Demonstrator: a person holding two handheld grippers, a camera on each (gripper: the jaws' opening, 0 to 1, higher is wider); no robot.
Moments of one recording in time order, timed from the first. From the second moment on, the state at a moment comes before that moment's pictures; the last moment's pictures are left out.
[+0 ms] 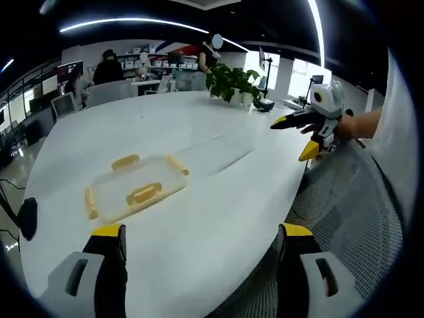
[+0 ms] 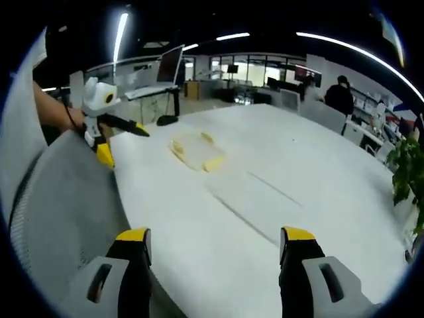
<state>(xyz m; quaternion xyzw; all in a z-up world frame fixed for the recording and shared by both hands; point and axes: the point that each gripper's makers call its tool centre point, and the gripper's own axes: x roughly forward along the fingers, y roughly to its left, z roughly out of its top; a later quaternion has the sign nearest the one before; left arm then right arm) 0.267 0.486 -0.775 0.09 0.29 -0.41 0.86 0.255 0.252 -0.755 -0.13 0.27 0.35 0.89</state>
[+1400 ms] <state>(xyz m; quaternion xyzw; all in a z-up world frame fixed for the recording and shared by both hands) 0.294 0.497 -0.795 0.15 0.31 -0.43 0.83 0.299 0.301 -0.762 -0.20 0.28 0.43 0.83</state>
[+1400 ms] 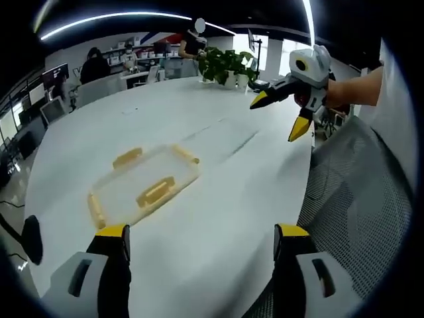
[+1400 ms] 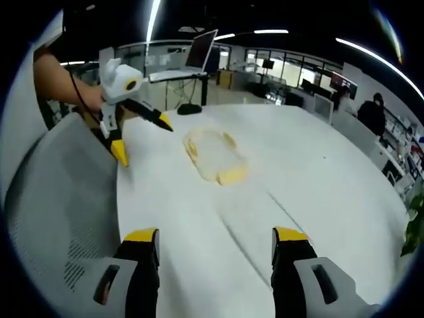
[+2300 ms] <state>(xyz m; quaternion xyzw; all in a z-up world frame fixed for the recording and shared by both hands) 0.326 0.516 -0.800 0.21 0.32 -0.45 0.81 0.333 0.331 -0.771 -0.23 0.28 0.47 0.80</state>
